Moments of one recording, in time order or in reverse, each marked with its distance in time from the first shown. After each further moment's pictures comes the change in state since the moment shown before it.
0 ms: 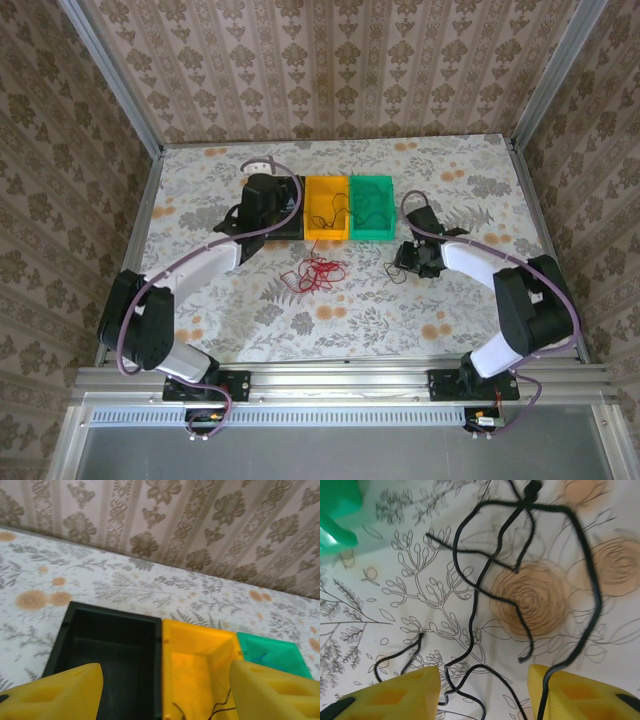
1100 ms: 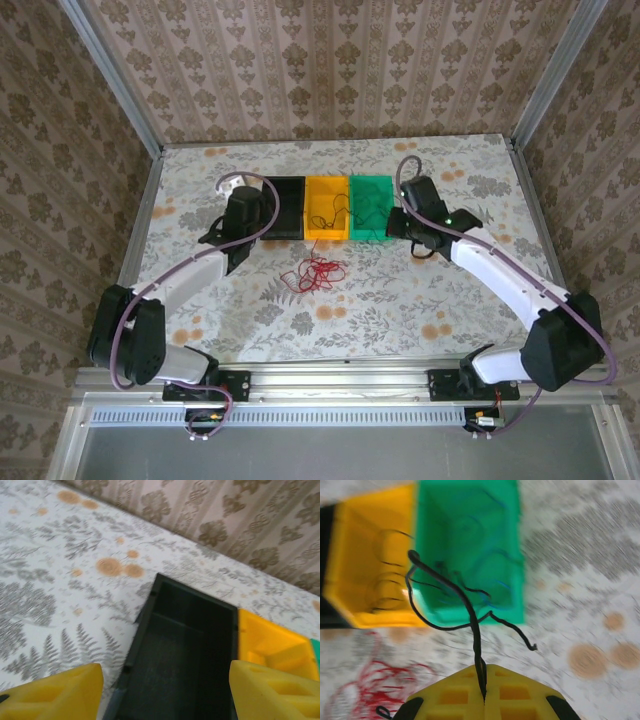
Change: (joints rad) left arm 0.080 -0.092 -0.130 -0.099 -0.084 -0.135; right arm 0.137 -0.209 0.291 -0.095 0.098 -0.070
